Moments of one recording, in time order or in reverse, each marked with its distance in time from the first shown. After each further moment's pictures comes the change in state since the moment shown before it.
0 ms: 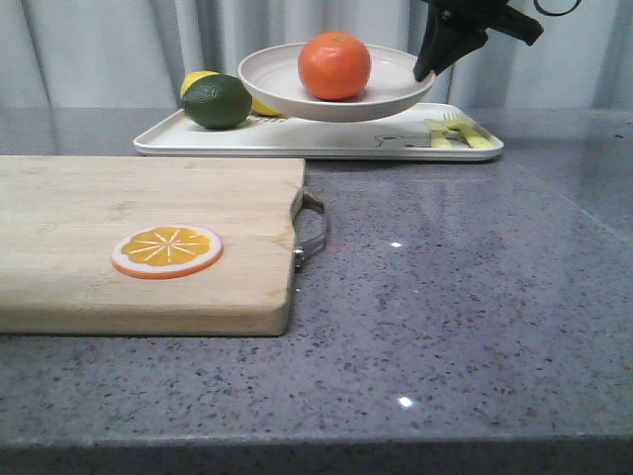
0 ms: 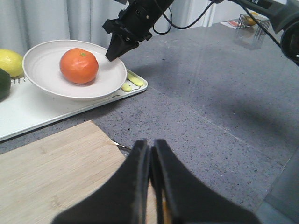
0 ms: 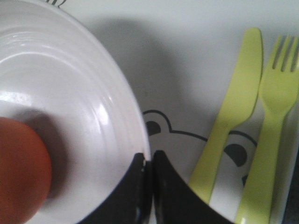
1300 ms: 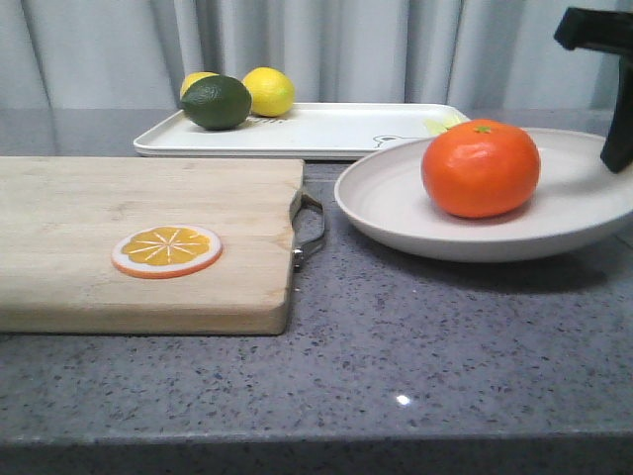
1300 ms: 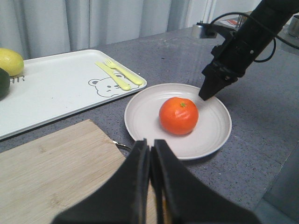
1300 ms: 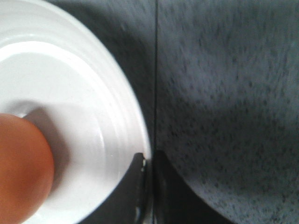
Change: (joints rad) left arm 0.000 0.000 0.000 0.000 0.006 0.000; right arm -0.043 -0.799 1.203 -0.149 -0.247 0.051
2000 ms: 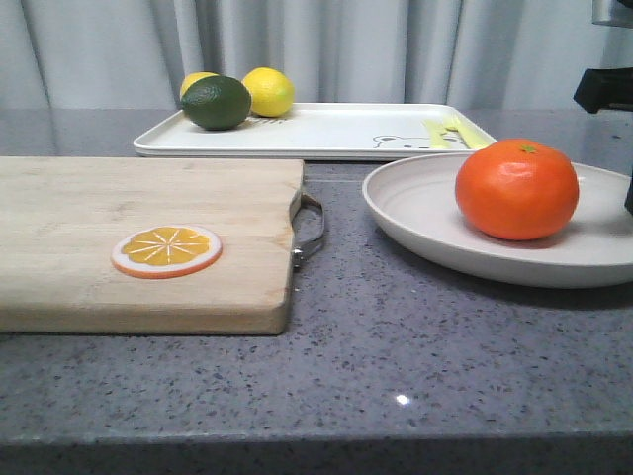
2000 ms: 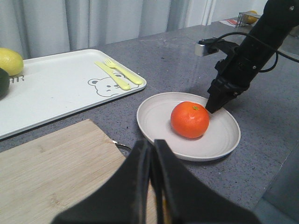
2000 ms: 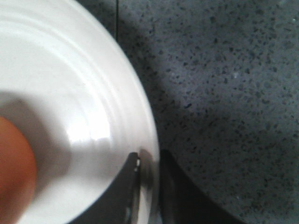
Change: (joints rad) left arm 0.000 0.000 0.000 0.000 0.000 0.000; right arm 0.000 0.000 0.125 -0.092 -0.053 0.003
